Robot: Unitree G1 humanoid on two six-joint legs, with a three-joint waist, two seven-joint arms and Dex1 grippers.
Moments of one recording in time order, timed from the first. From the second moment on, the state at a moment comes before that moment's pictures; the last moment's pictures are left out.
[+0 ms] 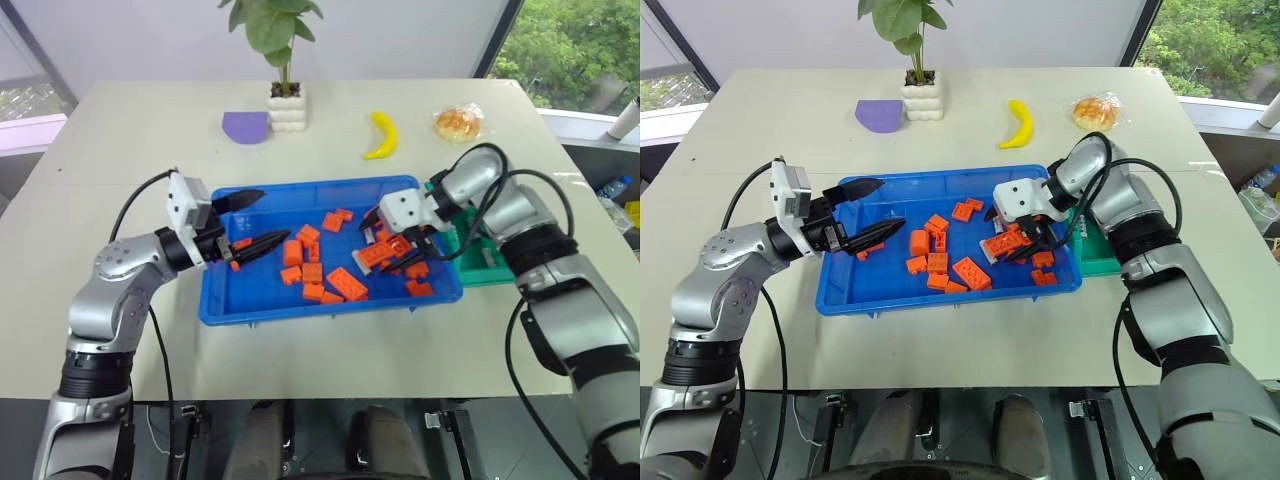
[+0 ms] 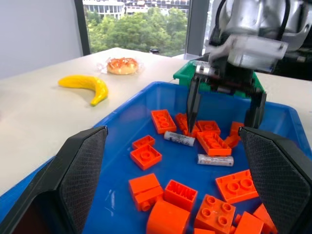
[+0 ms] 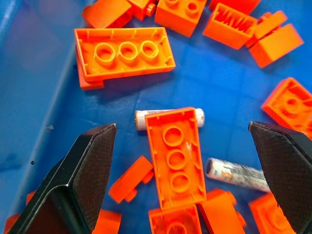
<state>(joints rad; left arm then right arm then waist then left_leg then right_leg) -0.38 0.56 0.11 -0.17 -0.56 0.37 -0.93 -1.09 -0.59 0.44 0.76 -0.09 -0.29 1.60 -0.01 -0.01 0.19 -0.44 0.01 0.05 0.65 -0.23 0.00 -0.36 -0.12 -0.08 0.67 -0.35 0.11</state>
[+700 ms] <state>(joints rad) -0.37 0.56 0.11 -0.20 -0.57 0.37 -0.90 -1.15 -0.54 0.44 0.95 -0.19 -0.43 1.57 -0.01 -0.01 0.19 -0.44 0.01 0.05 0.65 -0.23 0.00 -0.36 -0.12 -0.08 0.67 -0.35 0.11</state>
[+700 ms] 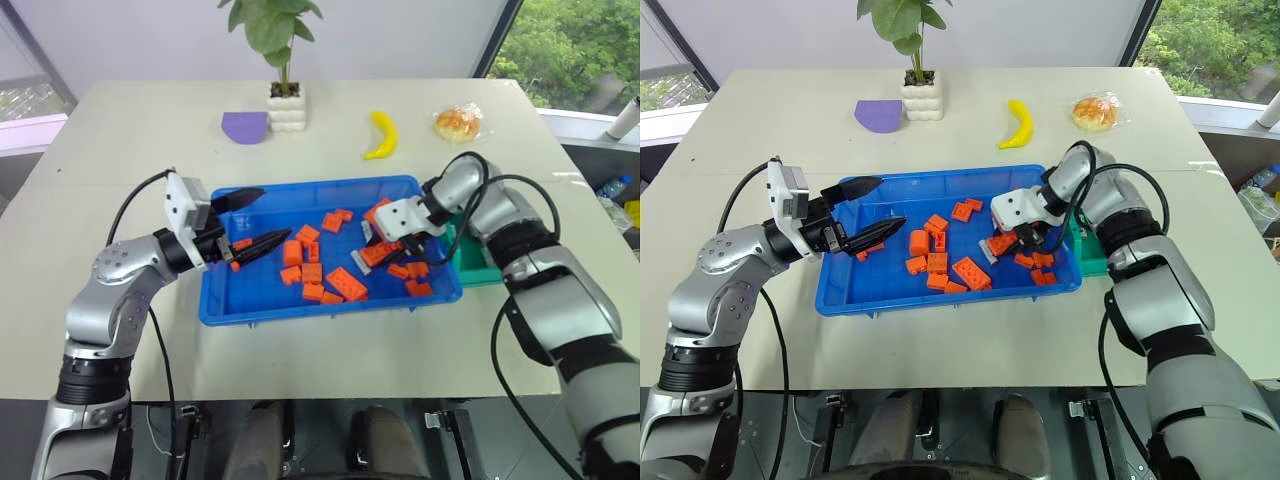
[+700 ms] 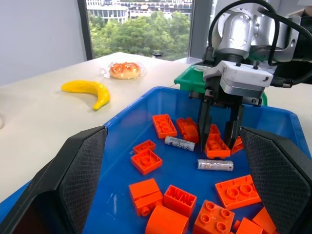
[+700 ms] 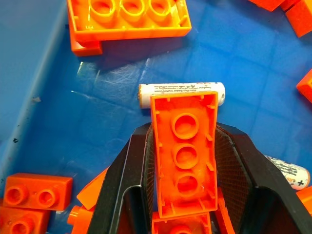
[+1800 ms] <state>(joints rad) -0.36 0.58 0.12 -0.21 -0.59 0.37 -0.89 -1.39 -0.51 0.30 1.25 -0.28 -0.28 1.30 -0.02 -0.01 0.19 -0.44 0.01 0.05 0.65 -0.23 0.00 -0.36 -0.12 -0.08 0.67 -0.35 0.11</state>
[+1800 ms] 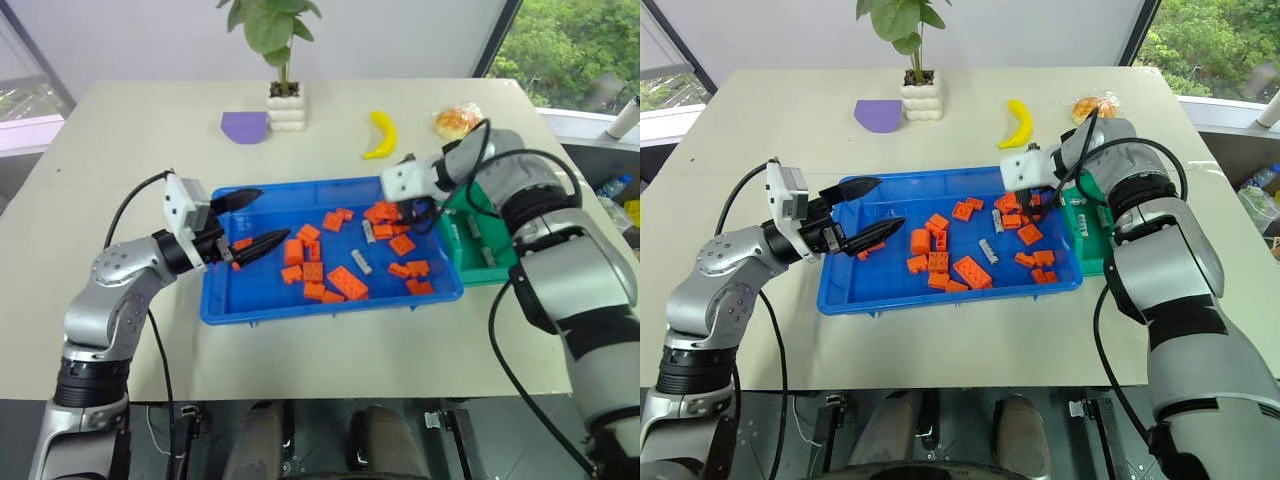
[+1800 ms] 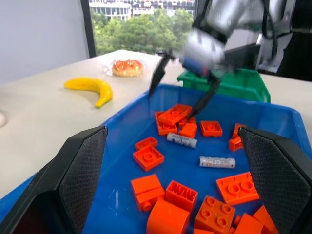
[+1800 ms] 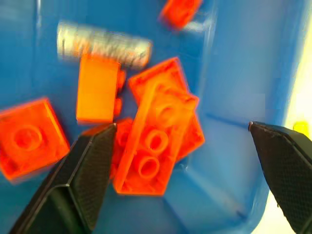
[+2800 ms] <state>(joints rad) -0.42 0.63 0.06 -0.14 -0.56 0.38 -1.04 -0.64 -0.49 0.08 -0.33 0.25 1.26 0.86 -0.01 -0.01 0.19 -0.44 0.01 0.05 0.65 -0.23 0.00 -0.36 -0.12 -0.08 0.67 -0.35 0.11</state>
